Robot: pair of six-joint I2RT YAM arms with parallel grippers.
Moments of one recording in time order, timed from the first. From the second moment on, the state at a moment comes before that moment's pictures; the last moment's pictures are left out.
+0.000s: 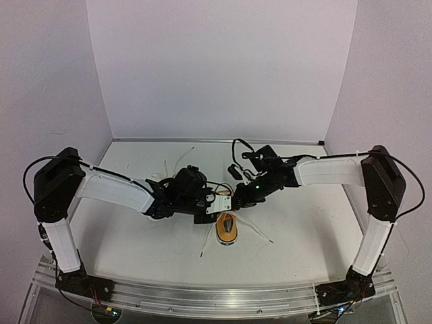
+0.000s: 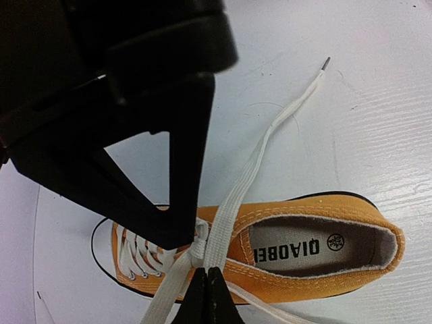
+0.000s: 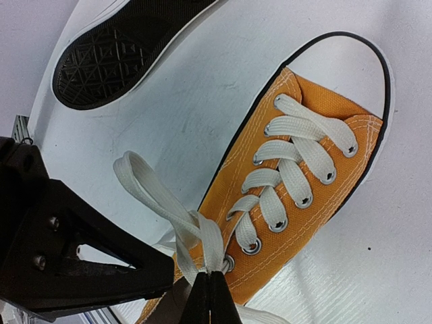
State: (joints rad) left arm -1.01 1.84 1.06 0.14 0.10 0.74; right arm 0.72 1.85 1.23 -0.34 -0.43 0.32
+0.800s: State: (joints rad) left arm -1.01 1.90 1.12 0.09 0.10 0.74; right arm 0.72 1.85 1.23 -0.34 -0.43 0.32
